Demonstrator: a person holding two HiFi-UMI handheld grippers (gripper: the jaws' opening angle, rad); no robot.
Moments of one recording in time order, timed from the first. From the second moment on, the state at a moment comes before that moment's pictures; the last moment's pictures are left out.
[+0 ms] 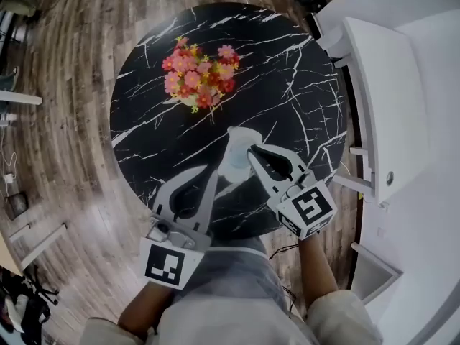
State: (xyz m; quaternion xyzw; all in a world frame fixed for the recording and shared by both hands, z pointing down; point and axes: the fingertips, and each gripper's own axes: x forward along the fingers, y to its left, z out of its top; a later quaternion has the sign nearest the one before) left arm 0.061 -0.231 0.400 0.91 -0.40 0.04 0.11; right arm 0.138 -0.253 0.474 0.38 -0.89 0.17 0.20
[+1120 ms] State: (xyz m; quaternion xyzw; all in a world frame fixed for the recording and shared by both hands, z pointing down) left arm 0.062 -0.210 0.291 0.94 -0.33 0.05 0.06; right arm 0.129 -0.178 0.274 0.56 -0.83 0.04 0.04
